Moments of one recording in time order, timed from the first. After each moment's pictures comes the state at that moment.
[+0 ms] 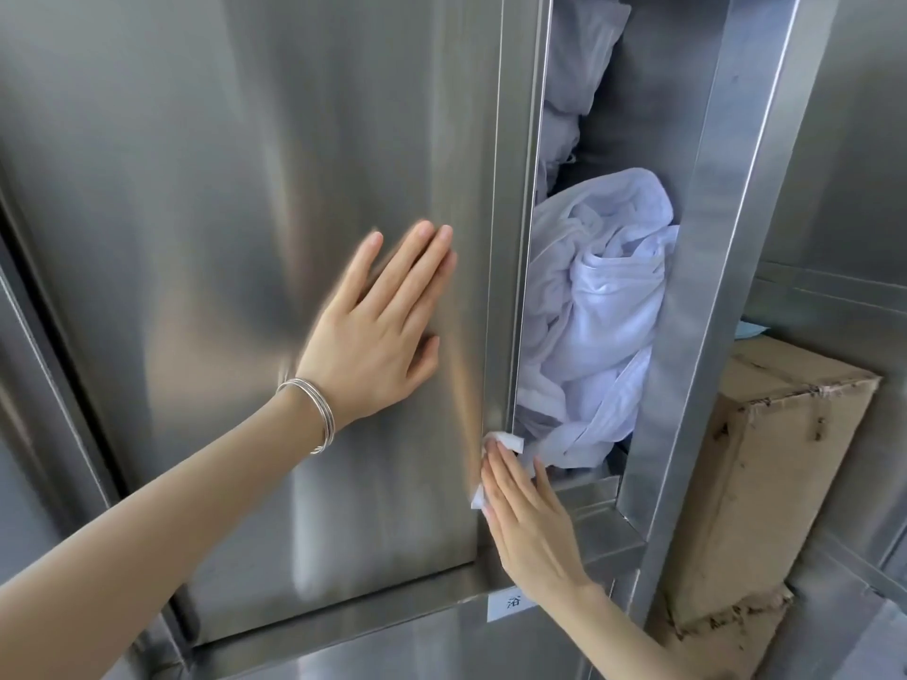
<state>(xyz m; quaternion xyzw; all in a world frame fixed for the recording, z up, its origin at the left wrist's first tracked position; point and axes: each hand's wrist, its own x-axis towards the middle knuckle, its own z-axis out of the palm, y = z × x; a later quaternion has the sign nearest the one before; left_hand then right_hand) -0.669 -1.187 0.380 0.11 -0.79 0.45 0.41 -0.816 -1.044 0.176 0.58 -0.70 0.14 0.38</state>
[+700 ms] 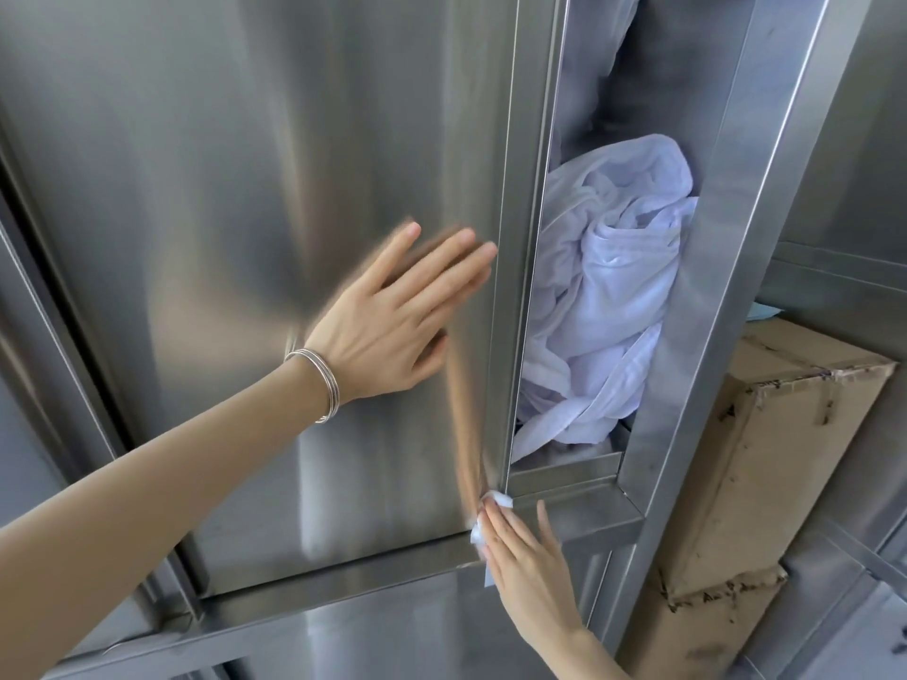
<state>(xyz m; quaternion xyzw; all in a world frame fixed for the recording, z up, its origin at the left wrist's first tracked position) -0.670 -1.187 0.373 0.04 -0.80 0.48 0.35 -0.804 -1.030 0.098 0.59 -0.73 0.13 0.31</state>
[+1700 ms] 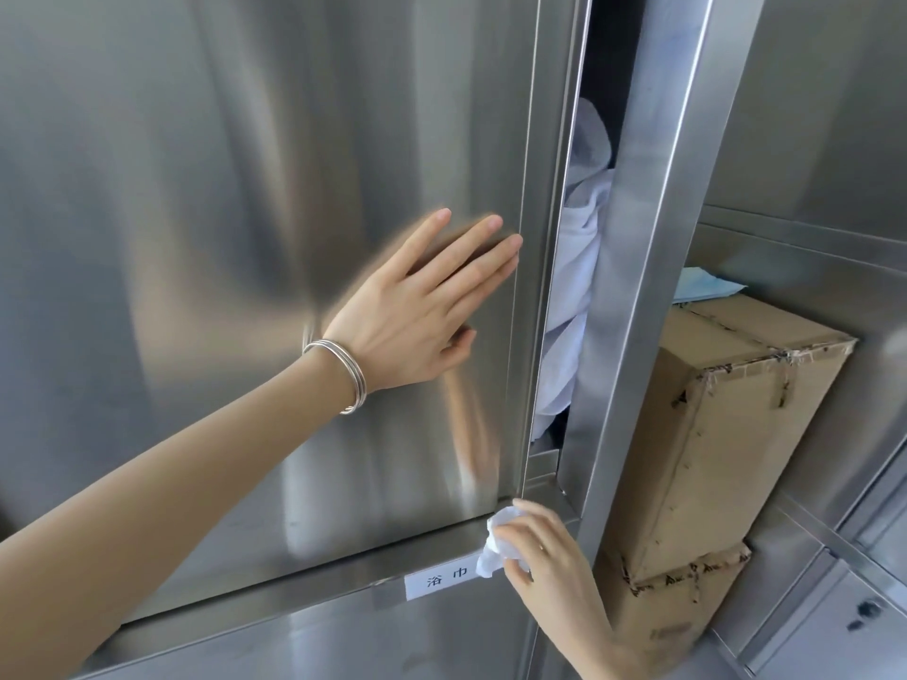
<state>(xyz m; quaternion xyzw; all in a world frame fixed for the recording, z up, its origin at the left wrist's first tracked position) -0.782 -1.135 0.374 0.03 -0.79 0.52 0.33 -0.888 -0.964 0.117 0.59 -0.70 0.36 0.18</state>
